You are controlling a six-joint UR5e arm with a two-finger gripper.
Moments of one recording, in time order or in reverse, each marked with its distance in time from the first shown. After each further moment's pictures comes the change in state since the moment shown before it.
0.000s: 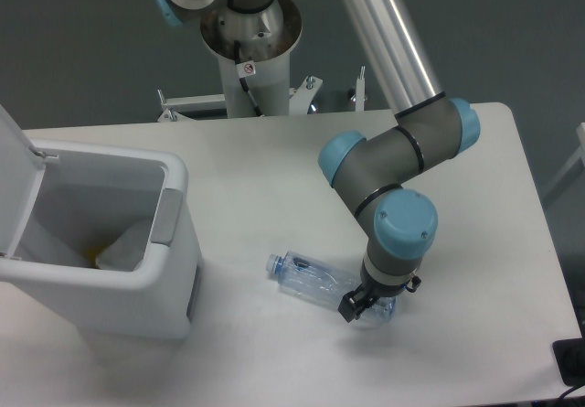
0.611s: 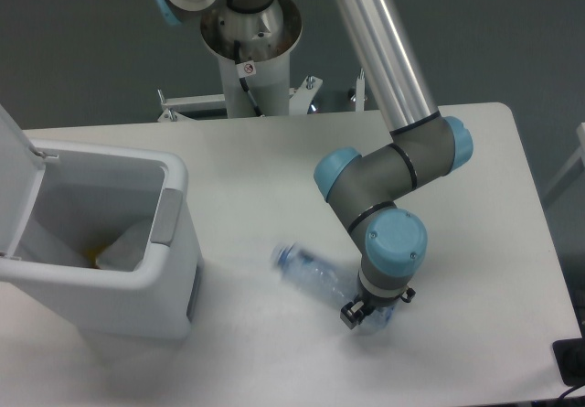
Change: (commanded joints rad) arm -0.014 -0.057 0.051 0.012 0.031 -0.095
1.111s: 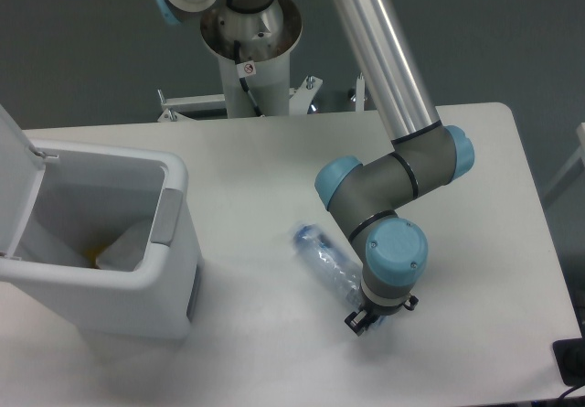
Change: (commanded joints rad) arm 0.000 0.015 0.009 0.003 0.008 0.006
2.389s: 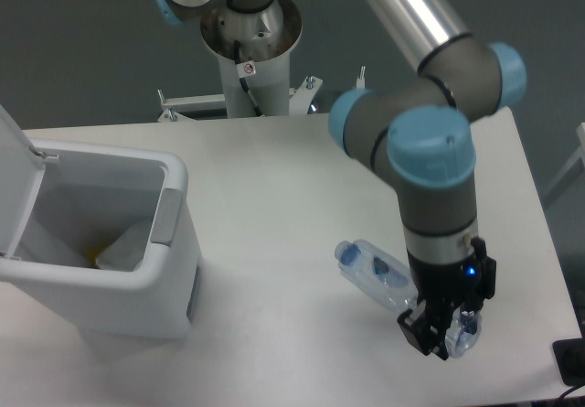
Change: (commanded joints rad) arm 0.006 0.204 0.255 0.110 -0.135 0.061
